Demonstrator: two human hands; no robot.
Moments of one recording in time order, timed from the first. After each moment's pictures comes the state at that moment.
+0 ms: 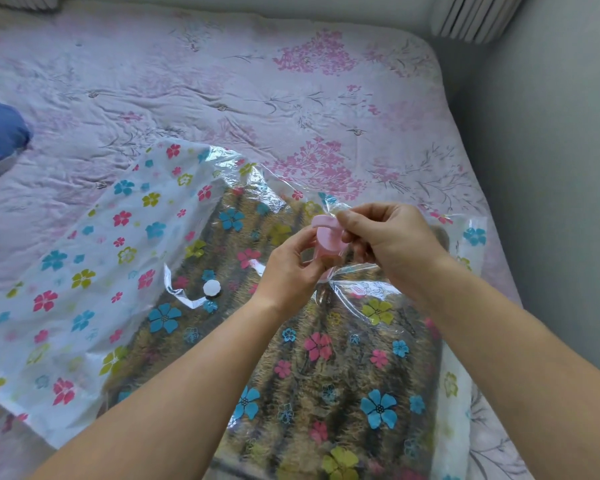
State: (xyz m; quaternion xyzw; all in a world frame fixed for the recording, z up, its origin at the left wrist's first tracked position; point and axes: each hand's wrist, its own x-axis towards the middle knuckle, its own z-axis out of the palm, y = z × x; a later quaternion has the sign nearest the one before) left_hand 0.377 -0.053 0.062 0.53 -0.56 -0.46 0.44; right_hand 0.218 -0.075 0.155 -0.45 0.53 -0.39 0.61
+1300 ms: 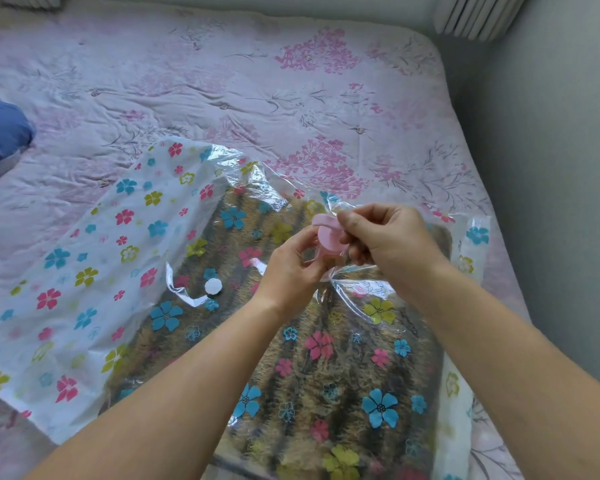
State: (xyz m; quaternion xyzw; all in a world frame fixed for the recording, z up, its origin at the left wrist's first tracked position) left_hand 0.376 -0.050 0.066 0.53 -0.55 -0.47 0.44; right_hand 0.220 -0.070 0.151 -0.46 0.52 -0.40 0.60
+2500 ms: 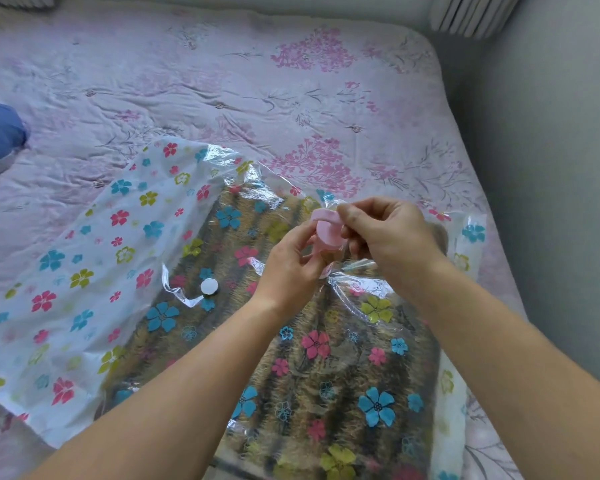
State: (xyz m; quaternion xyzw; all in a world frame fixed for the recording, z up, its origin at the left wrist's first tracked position) left_hand 0.369 -0.050 0.075 0.52 -0.53 -0.49 0.46; right_hand 0.219 -0.069 0.157 -0.45 0.53 -0.42 0.58
